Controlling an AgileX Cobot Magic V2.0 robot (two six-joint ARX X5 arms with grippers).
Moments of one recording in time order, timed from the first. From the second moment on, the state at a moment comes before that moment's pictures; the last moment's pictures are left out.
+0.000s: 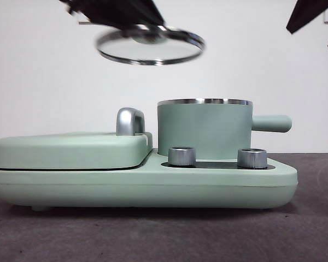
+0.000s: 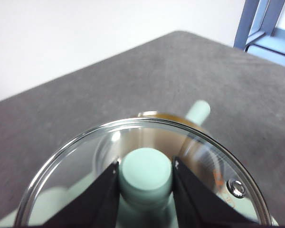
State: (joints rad) left arm -0.68 1.32 1.01 0.04 0.08 0.04; right arm 0.53 0.70 0.76 -0.66 -0.08 0.06
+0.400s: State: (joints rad) left arm -0.70 1.60 1.09 0.23 0.08 0.04; right arm 0.53 0.71 0.76 -0.67 -0.08 0.07
